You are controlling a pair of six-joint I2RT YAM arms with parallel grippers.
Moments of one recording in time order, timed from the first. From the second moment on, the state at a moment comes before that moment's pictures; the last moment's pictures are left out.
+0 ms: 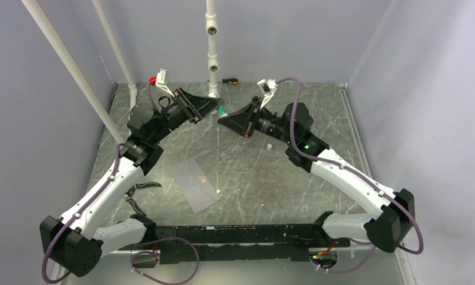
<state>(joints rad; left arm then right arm) -0.48 1.08 0.99 0.37 0.40 -1.06 0.71 1.23 1.07 0.32 -0.46 0.63</state>
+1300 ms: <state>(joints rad) -0.48 1.07 1.13 0.28 0.54 -1.06 0.72 1.07 0.93 0.42 -0.31 1.18</state>
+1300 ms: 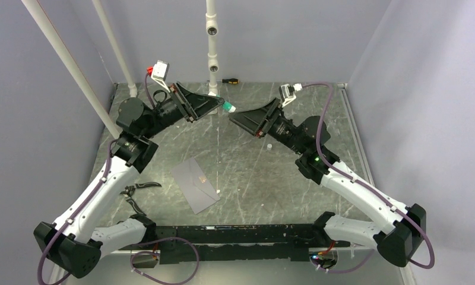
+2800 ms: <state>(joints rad) -0.48 1.19 1.41 -0.23 0.42 -1.07 0.81 1.16 1.32 -0.15 -0.37 -0.41</state>
